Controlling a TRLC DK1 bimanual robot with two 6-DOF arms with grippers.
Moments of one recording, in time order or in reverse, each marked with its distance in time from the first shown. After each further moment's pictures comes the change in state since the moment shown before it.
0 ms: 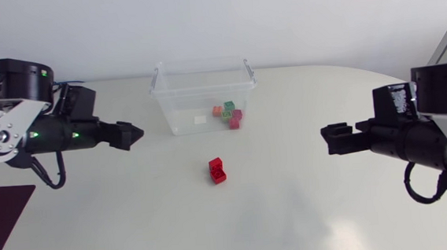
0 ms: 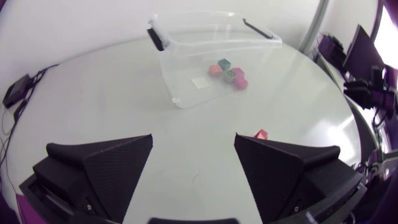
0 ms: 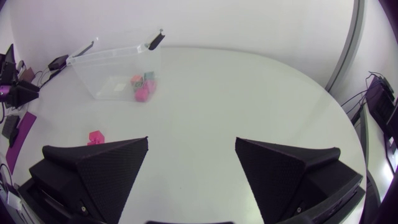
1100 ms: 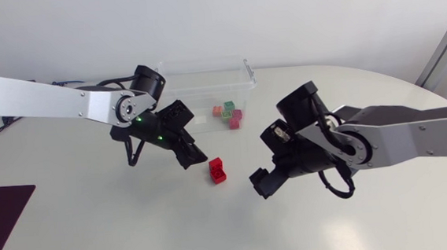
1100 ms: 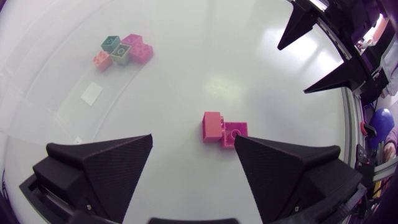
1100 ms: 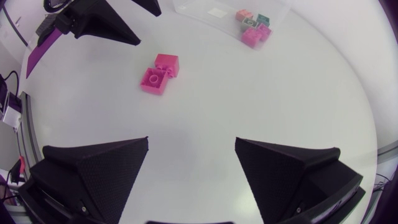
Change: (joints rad) left arm -0.270 0.543 0.369 -0.145 0.128 0.426; right arm 0.356 0.530 0.195 -0.032 -0.090 -0.179
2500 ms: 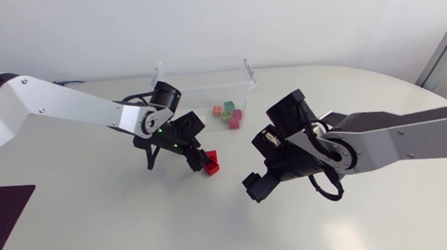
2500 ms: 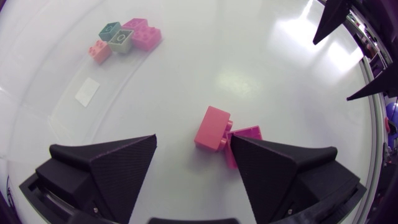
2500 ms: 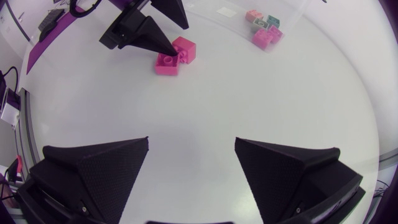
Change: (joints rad) left arm -0.023 0.168 0.040 0.155 -0.095 0.010; right arm 0.032 0.055 0.002 0.055 0.003 0.003
